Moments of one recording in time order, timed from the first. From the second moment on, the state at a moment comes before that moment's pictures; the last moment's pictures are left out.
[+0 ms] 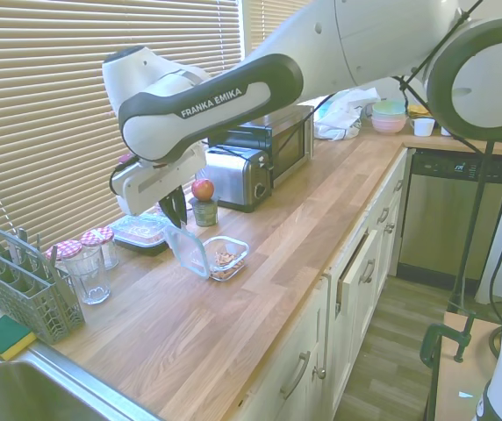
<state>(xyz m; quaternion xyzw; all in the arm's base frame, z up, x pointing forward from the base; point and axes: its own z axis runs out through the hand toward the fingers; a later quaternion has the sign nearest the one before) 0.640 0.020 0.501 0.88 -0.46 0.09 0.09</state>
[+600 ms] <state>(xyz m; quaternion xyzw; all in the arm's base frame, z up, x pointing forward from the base) 0.639 -0.026 0.502 0.87 -0.47 0.09 0.07</state>
